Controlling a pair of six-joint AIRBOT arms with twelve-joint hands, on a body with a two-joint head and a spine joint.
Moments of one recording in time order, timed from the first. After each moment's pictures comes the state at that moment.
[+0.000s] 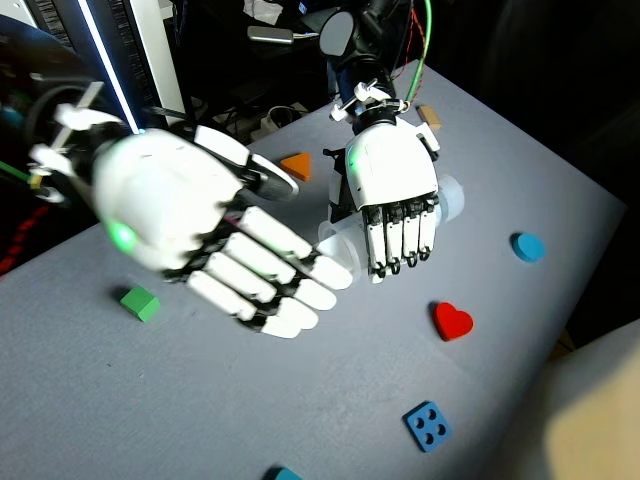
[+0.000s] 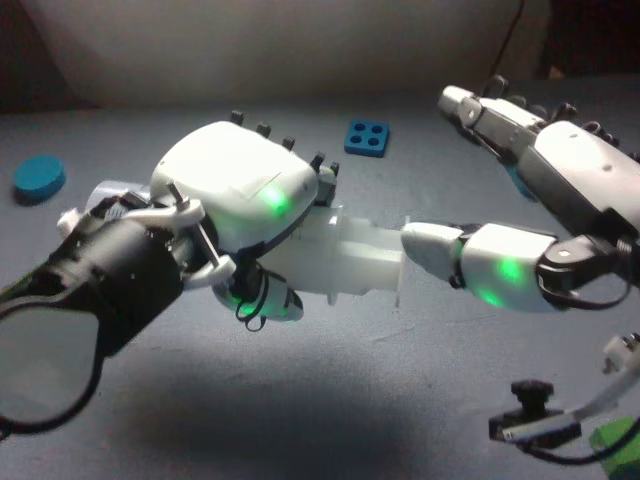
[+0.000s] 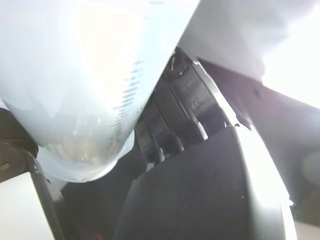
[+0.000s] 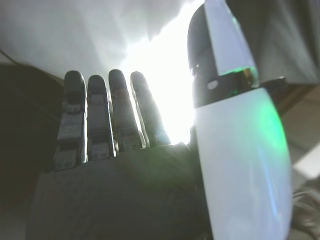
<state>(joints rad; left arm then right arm) 0.62 -1.09 0.90 2.42 0.61 -1.22 -0.63 -0.98 0.50 1.16 1.06 -1.34</state>
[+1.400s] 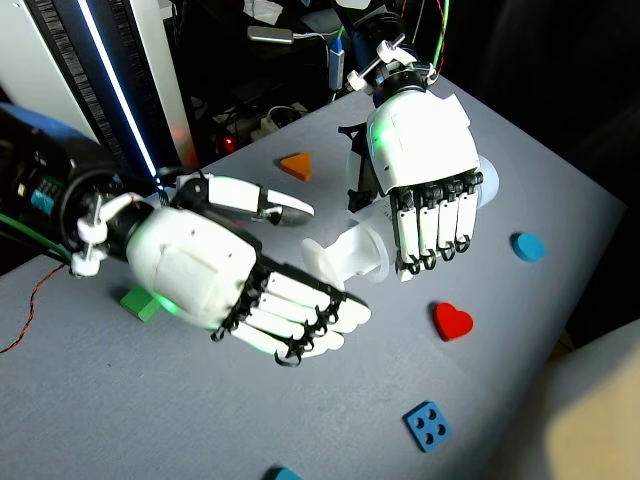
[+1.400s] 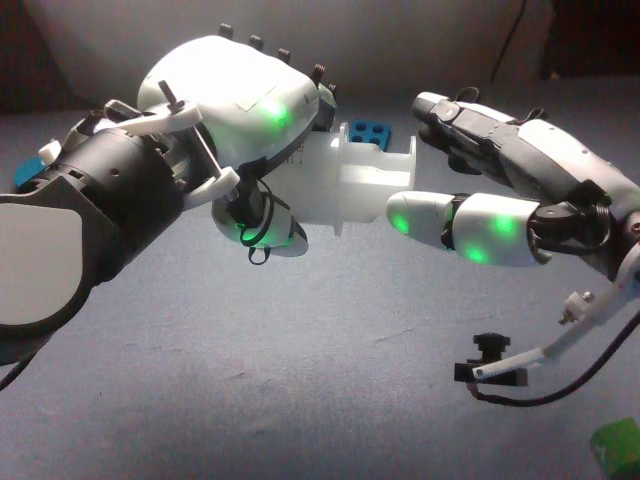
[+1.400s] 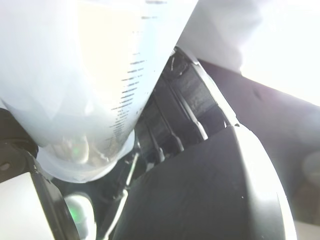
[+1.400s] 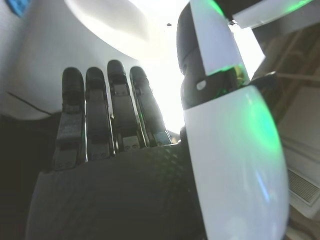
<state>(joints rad) 0.44 -1.06 0.86 2.18 0.58 -0.99 -0.71 -1.08 0.80 0.91 0.83 -0.75</state>
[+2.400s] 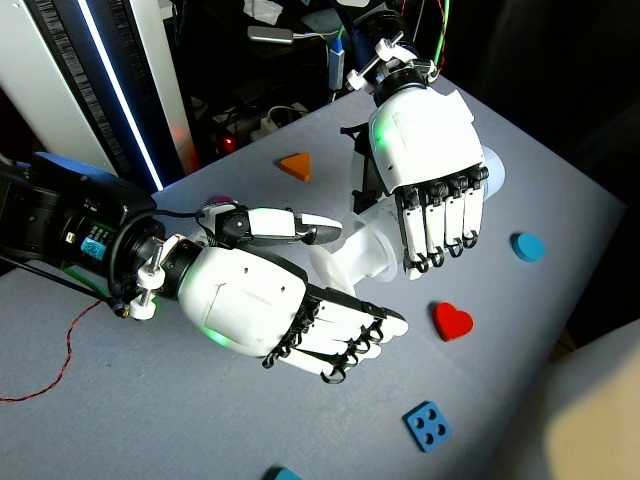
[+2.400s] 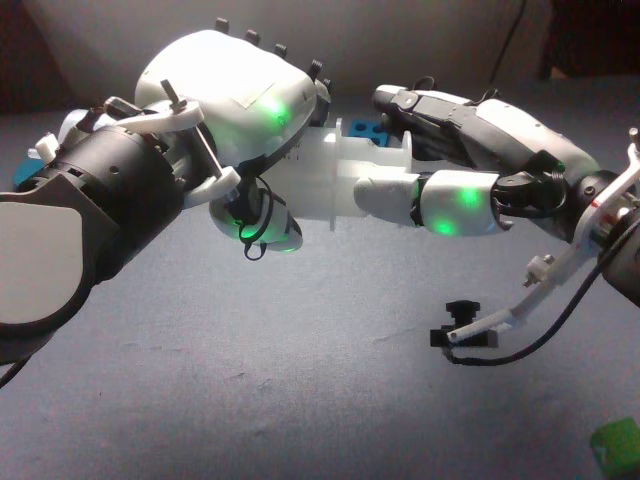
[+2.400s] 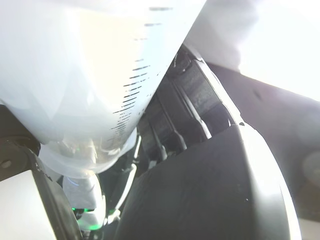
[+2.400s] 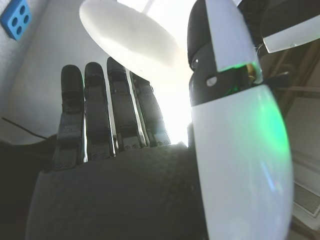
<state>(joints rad) 0.44 -1.06 0.86 2.18 0.59 -0.95 -0.65 -1.16 0.96 0.83 0.69 -0.68</state>
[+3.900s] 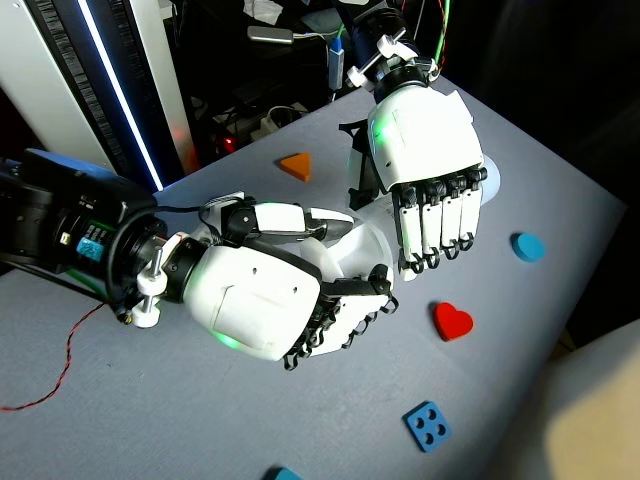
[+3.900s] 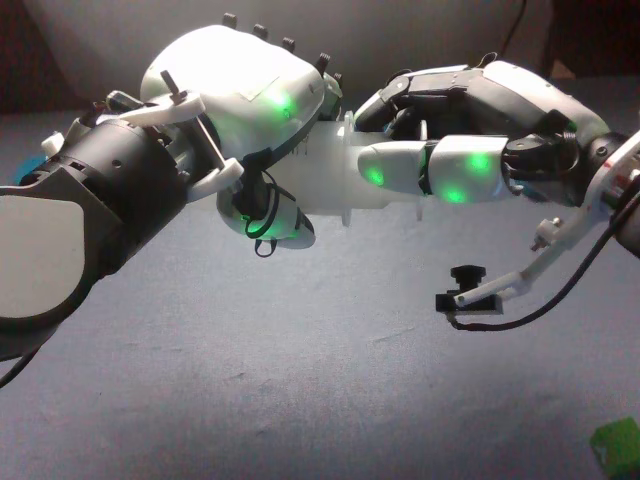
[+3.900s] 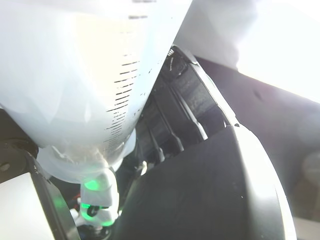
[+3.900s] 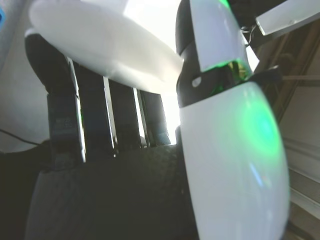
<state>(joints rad) 0.43 -1.06 0.86 2.17 0.58 -0.97 -0.60 -1.13 0.99 0.79 0.62 -0.62</state>
